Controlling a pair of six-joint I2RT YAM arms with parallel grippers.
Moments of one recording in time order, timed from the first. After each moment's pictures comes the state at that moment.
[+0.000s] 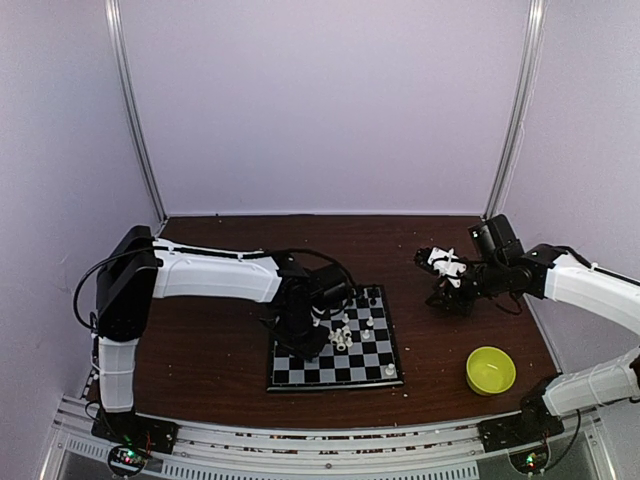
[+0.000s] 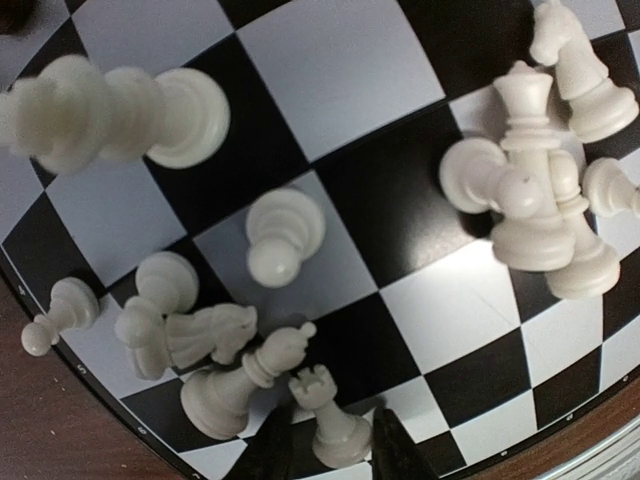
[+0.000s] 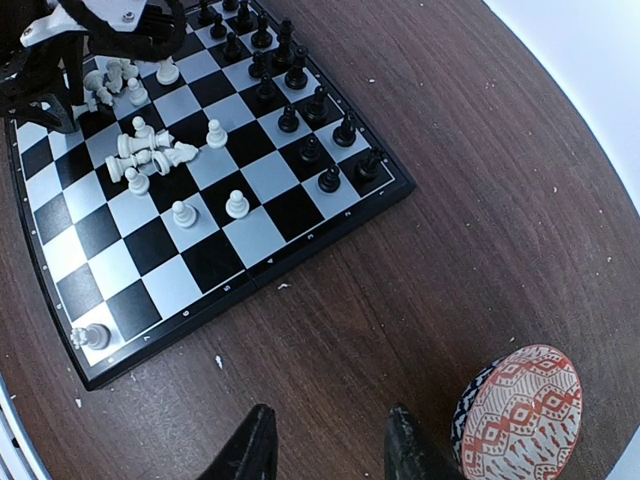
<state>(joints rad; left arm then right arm) -1.07 2.06 1.55 -0.95 -0.01 -0.63 0.49 1.17 0.83 -0.51 -0.22 -0.51</state>
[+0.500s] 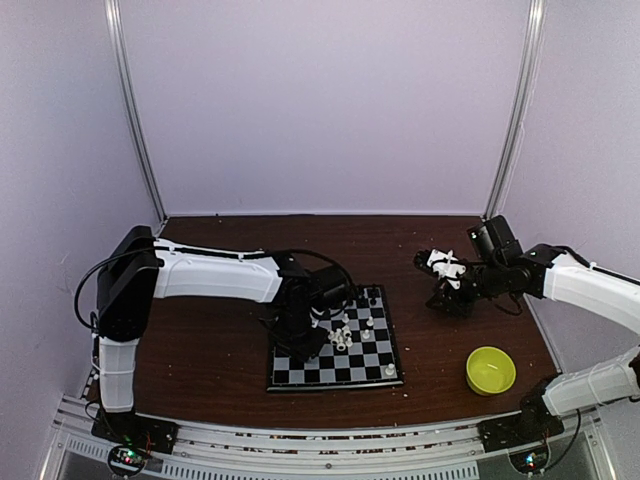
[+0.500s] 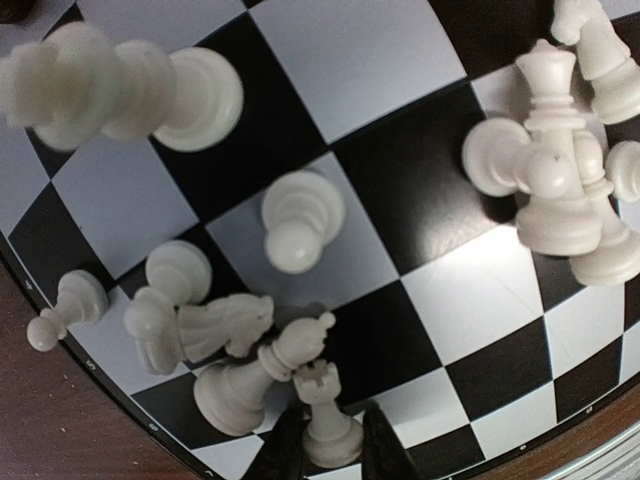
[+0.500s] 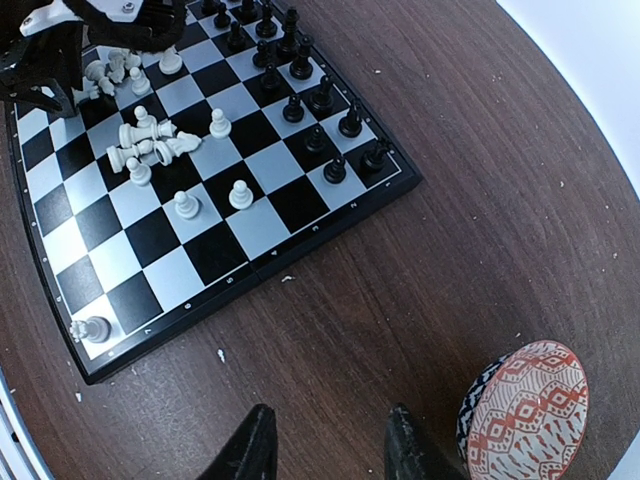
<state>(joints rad) -1.07 2.07 1.55 -0.97 -0.02 -0.61 0.49 1.18 0.83 -0.53 -0.22 -0.52</state>
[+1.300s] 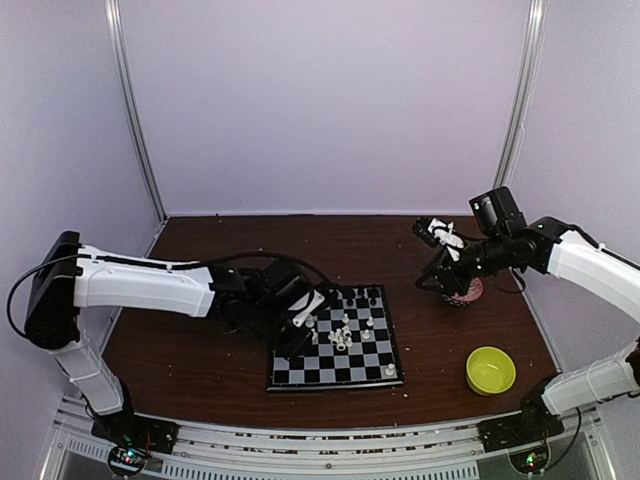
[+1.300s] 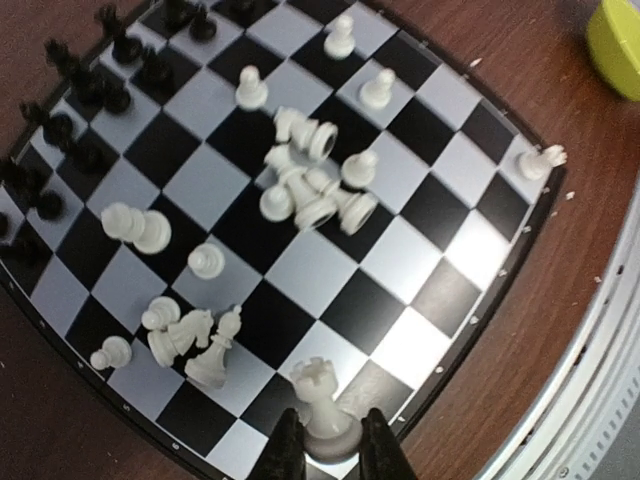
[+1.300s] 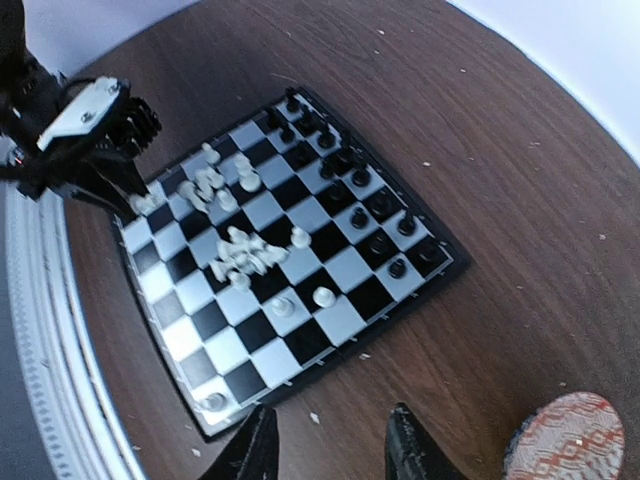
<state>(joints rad) -1.08 1.70 1.15 -0.53 0.03 -0.27 0.48 1.22 1.03 -0.64 -0.42 -0.35</state>
